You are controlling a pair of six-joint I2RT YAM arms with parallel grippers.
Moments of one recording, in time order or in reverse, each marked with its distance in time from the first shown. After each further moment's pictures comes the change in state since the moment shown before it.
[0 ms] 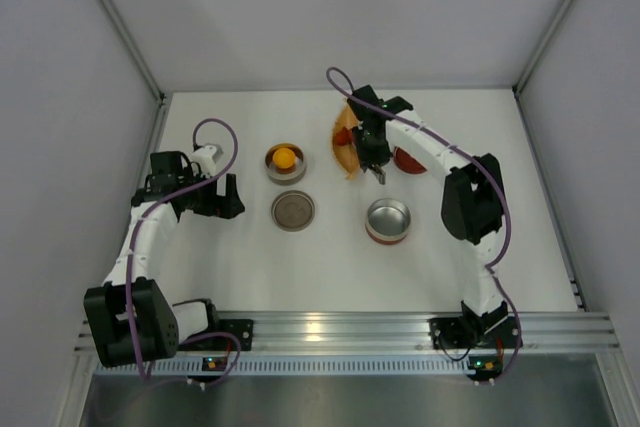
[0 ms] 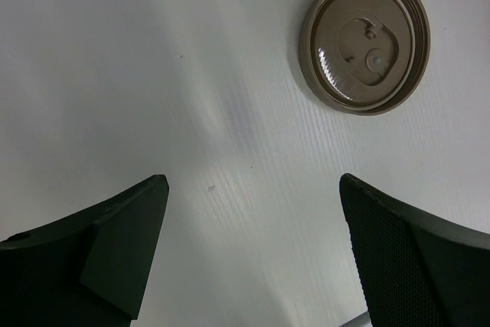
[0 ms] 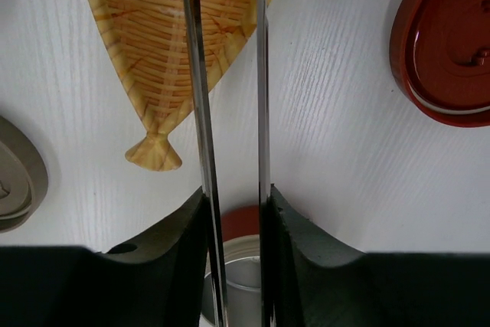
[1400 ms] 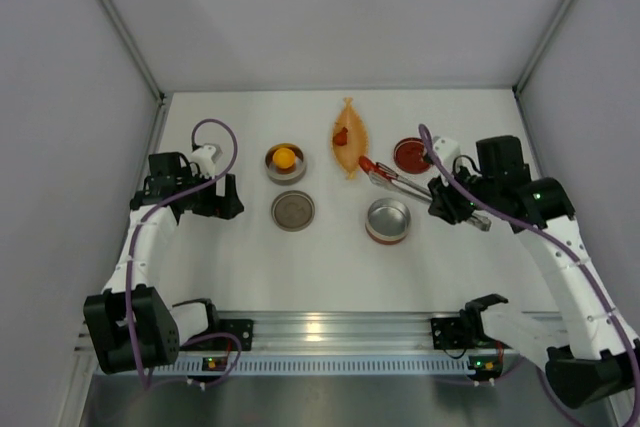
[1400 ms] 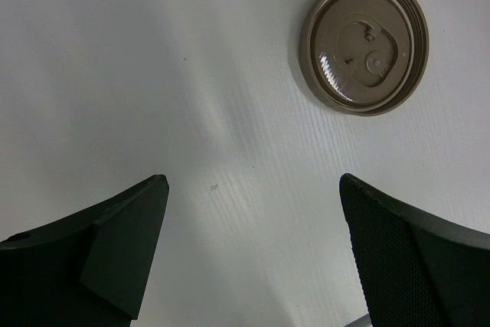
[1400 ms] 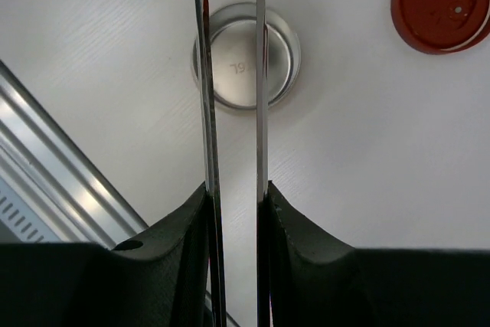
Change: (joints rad) left arm 0.000 -0.032 -0.006 0.000 -0.008 0.003; right arm -0.259 -1.062 -0.682 -0.027 -0.488 -0.715
